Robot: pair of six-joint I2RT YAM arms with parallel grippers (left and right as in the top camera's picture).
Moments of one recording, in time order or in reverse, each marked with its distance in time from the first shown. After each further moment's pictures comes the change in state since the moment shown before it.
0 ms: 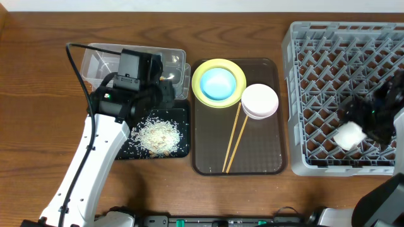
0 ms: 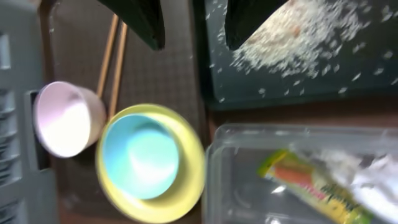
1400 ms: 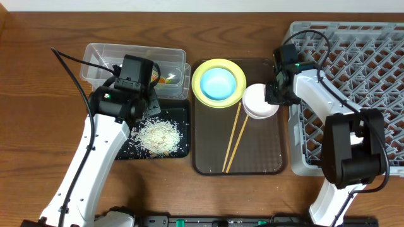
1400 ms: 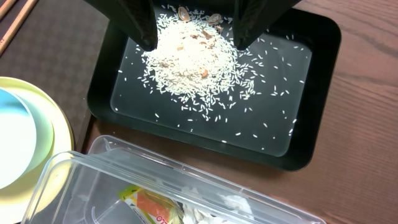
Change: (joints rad) left arm 0.000 0.000 -0.001 -0.175 -0.359 -0.206; right arm 0.660 0.416 0.115 0.319 0.133 0.169
